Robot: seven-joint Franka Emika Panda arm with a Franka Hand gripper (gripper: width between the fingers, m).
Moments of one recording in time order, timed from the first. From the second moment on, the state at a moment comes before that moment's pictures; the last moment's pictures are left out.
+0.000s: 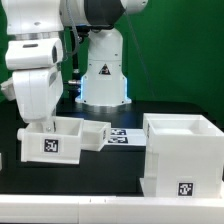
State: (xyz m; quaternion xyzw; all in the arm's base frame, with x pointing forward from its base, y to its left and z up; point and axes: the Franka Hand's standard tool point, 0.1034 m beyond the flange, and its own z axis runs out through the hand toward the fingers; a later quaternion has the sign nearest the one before) arm 0.514 -0.122 0.073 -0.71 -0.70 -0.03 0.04
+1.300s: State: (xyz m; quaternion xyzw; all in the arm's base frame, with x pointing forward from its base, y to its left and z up) arm 0.555 -0.046 0.047 -0.74 -0.67 -0.05 0.05
